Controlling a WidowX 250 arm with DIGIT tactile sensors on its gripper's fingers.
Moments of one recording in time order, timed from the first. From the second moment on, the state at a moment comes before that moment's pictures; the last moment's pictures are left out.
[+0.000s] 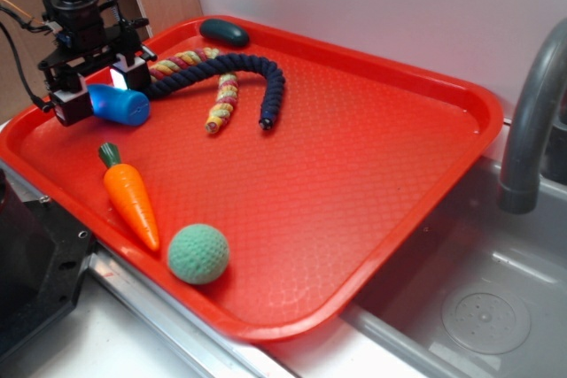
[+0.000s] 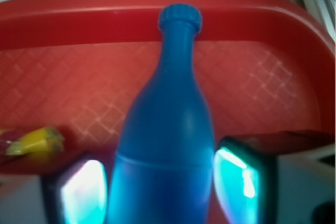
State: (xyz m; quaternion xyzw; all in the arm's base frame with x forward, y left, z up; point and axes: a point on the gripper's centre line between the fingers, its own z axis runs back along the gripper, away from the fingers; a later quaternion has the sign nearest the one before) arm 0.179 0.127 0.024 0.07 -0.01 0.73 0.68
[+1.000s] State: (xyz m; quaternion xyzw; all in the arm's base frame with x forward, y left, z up) arm 0.206 0.050 0.170 0.04 0.02 0.38 0.92
